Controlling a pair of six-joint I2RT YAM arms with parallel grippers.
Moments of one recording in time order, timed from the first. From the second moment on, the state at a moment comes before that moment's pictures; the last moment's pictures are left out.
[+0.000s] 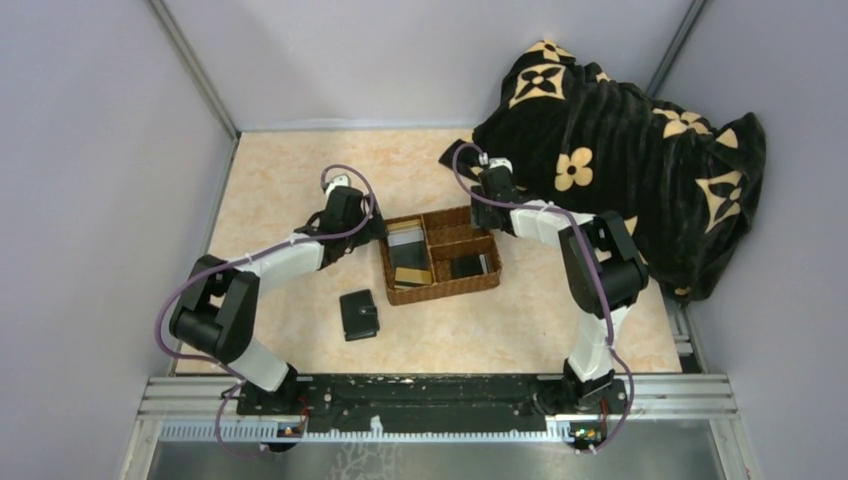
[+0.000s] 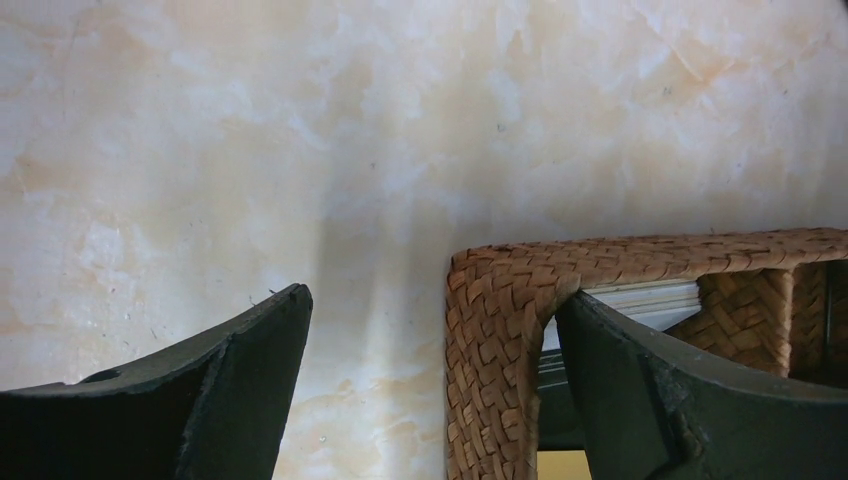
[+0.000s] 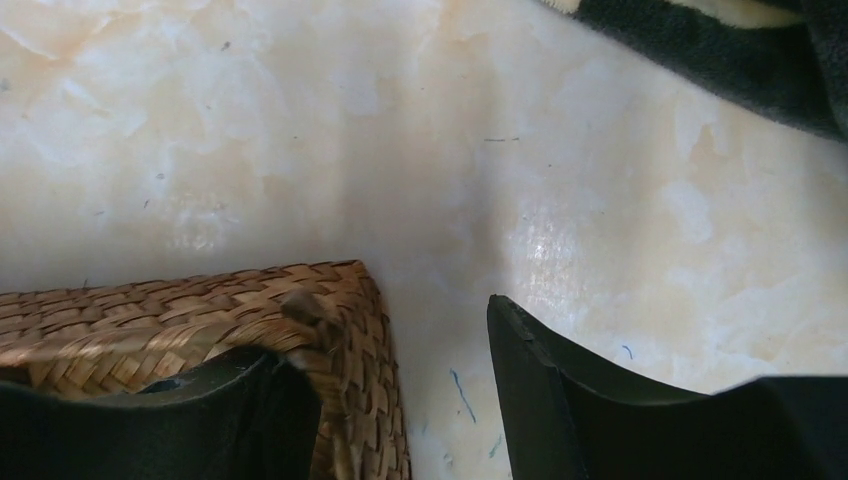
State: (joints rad) left arm -0.45 1.58 0.86 -0.01 -0.26 -0.63; right arm 0.42 1.84 1.14 -0.12 0.21 0.28
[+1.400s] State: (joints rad) left arm -0.33 1.63 1.01 0.05 -0.16 -0.64; right arm 0.41 1.79 1.32 -0.16 0.19 0.24
